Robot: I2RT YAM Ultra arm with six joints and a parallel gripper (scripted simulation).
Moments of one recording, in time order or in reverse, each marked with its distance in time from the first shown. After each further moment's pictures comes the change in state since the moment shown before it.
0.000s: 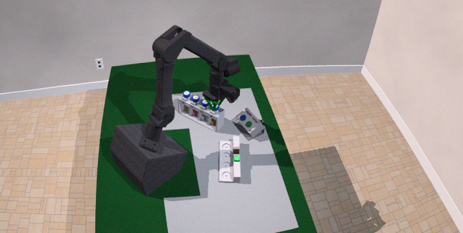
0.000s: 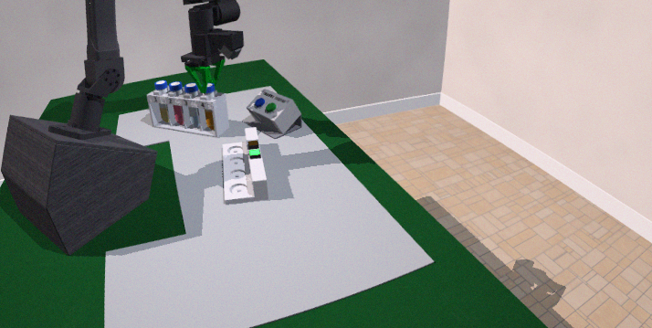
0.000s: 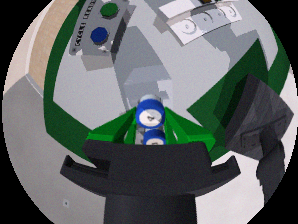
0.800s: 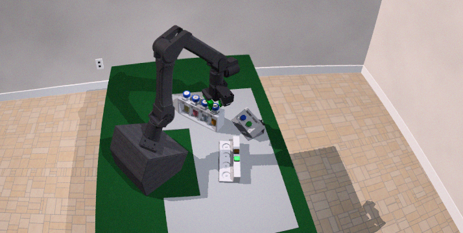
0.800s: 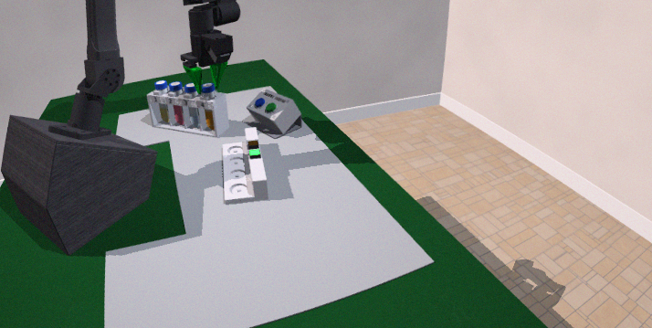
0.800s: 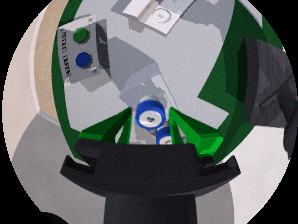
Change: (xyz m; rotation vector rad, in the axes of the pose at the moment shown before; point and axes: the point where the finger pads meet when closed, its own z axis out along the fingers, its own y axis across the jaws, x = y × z) arm 0.000 0.000 0.002 -0.001 0.001 0.377
